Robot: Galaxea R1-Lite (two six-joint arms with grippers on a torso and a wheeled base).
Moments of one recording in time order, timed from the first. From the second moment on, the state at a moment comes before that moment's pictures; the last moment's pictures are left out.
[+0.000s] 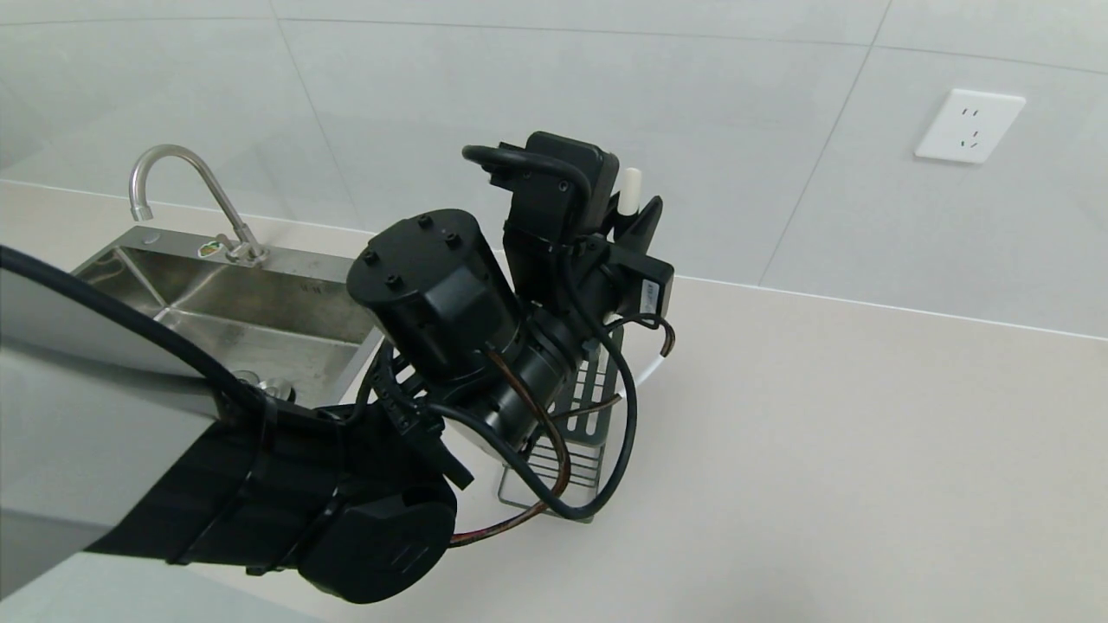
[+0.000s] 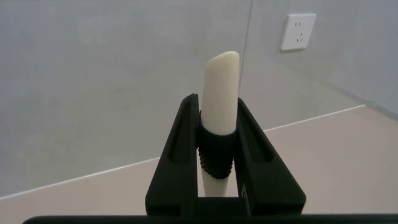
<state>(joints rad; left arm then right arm) -0.92 1.95 -1.03 -1.29 0.24 0.23 0.00 0.01 0.00 0.00 0.07 0.00</state>
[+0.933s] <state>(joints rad) -0.92 1.97 -0.99 -1.31 0.24 0.23 0.00 0.01 0.00 0.00 0.07 0.00</state>
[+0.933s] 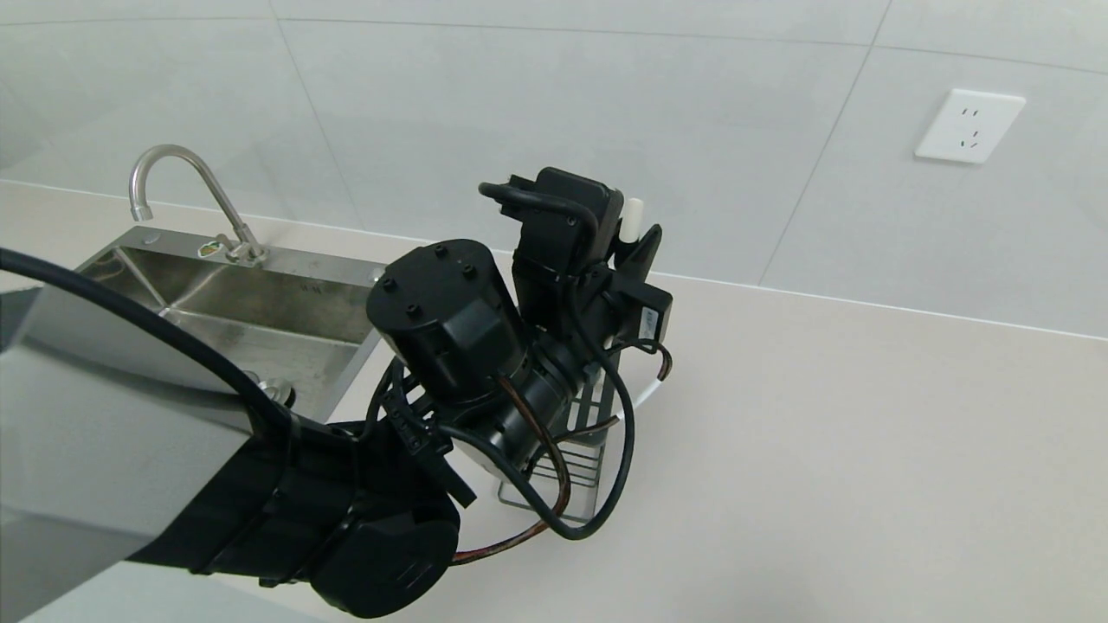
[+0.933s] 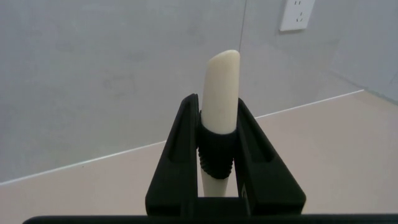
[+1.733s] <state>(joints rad) -0.90 1.93 -0.93 -1.34 0.23 0.23 0.00 0.01 0.00 0.00 0.07 0.00</state>
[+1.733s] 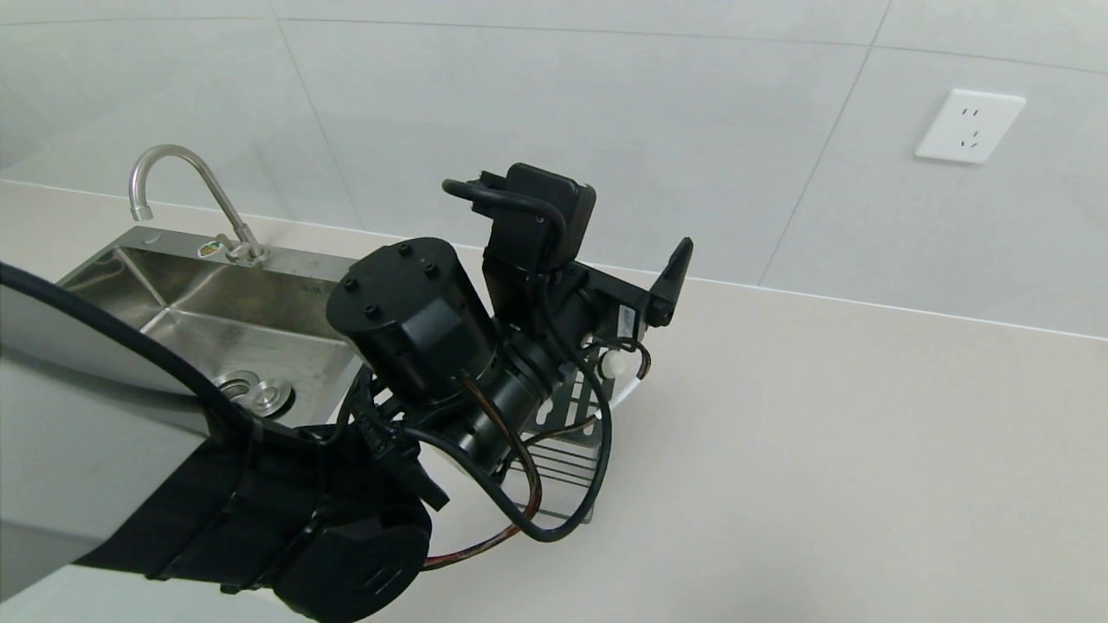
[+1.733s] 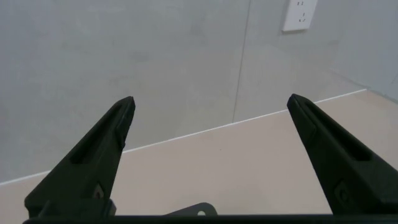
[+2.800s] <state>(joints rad) -0.30 1.44 -0.64 -1.20 -0.03 0.01 0.00 0.01 0.00 0.00 0.07 0.00</state>
